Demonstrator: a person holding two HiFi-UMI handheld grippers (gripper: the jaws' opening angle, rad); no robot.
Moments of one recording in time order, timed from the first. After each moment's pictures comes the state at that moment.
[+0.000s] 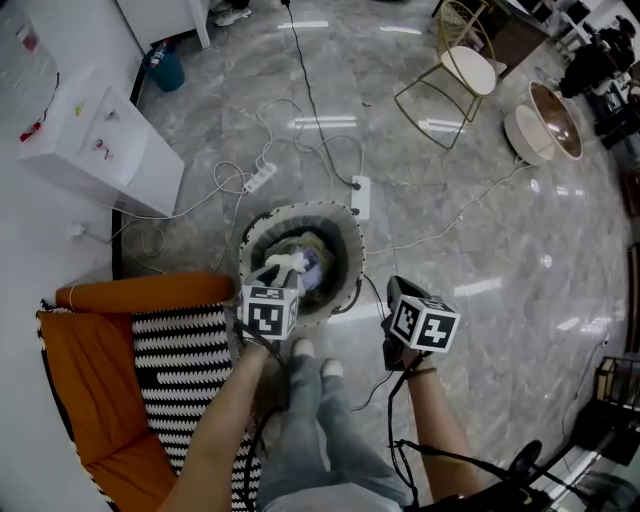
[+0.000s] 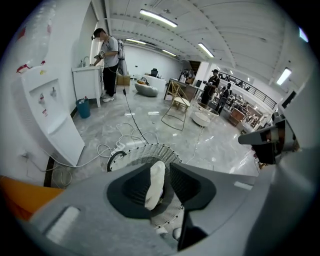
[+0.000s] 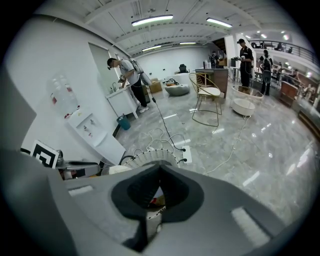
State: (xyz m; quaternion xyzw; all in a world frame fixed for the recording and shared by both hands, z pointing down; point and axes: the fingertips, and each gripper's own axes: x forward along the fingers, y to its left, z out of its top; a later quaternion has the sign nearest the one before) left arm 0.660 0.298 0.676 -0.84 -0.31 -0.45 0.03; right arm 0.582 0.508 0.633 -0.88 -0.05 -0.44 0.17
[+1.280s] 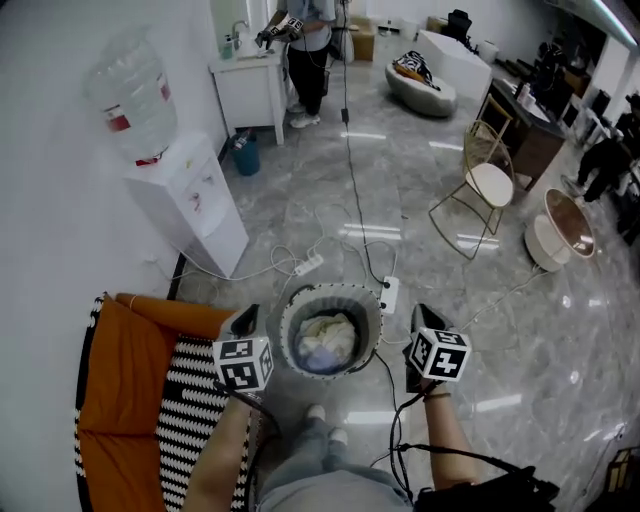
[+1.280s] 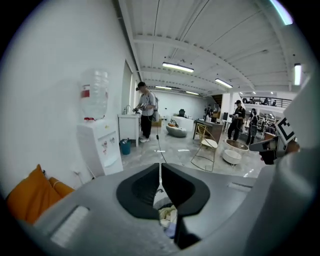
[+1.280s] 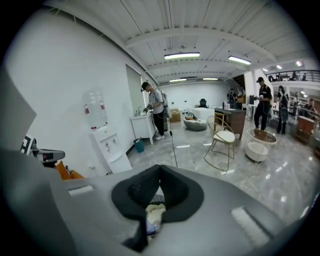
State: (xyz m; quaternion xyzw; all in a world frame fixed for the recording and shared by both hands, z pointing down) left arm 0.607 0.163 0.434 -0.96 -0.13 -0.25 0.00; right arm 0.585 0.511 0.448 -0.96 0.02 -0.28 0.07
